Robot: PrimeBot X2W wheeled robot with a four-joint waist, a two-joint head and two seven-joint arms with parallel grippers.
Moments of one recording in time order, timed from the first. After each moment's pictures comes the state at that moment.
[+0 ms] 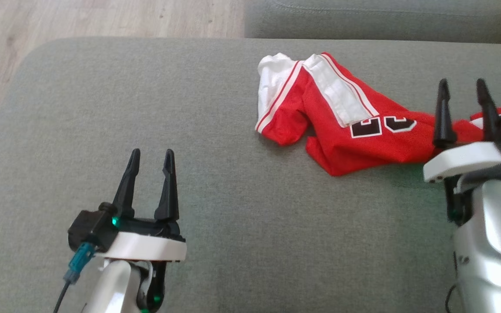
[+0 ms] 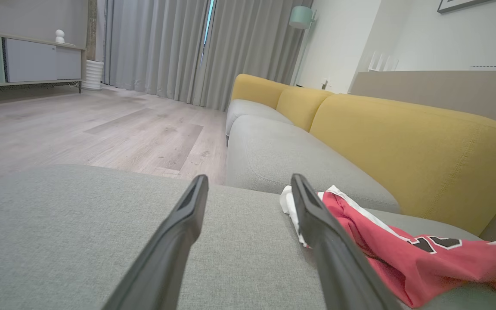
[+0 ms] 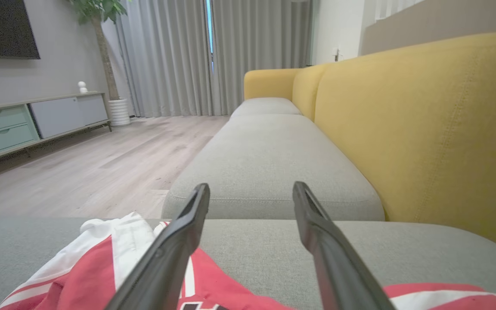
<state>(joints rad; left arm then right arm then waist) -0.18 0.05 -0.23 0.23 -0.34 -0.10 -0.26 -0.47 -0.07 -0.16 0.53 -0.01 0.12 -0.23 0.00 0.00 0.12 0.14</state>
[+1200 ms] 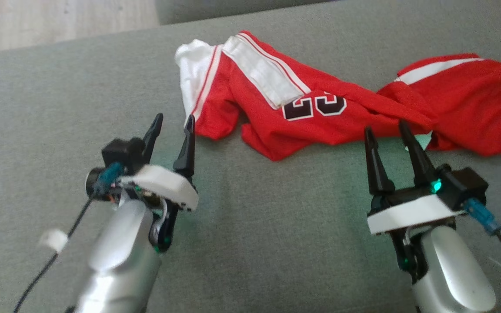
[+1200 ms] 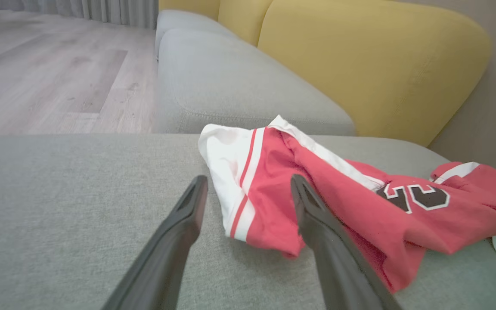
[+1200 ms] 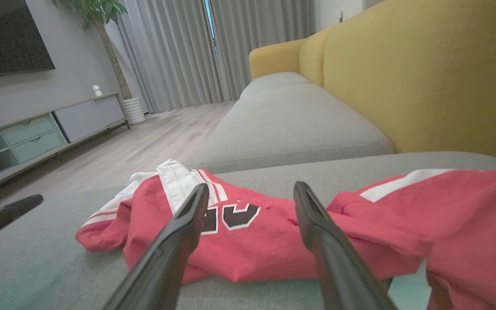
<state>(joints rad) -0.52 0.04 -0.34 0.63 -0.40 -0.08 -0.13 -0.22 -0.05 0.16 0.28 0.20 0.12 -0.25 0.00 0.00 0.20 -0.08</state>
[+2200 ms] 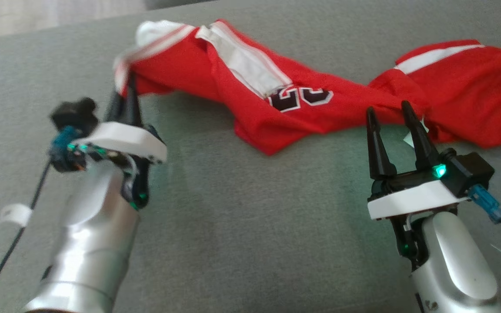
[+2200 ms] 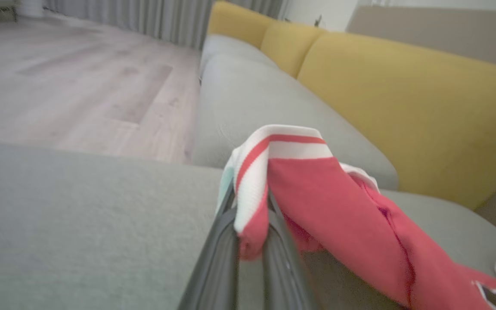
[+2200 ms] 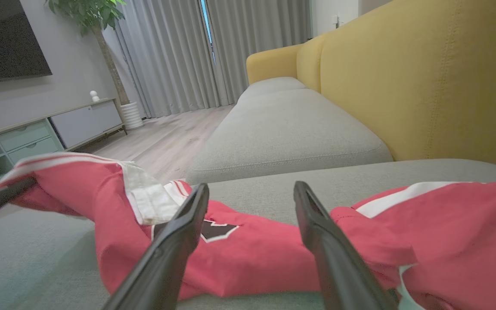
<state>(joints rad) -0.75 0.05 -0.28 0.92 -0.52 -0.06 -0.25 -0.28 -0.05 0.16 0.26 0.22 0.12 -0.25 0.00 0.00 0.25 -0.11</state>
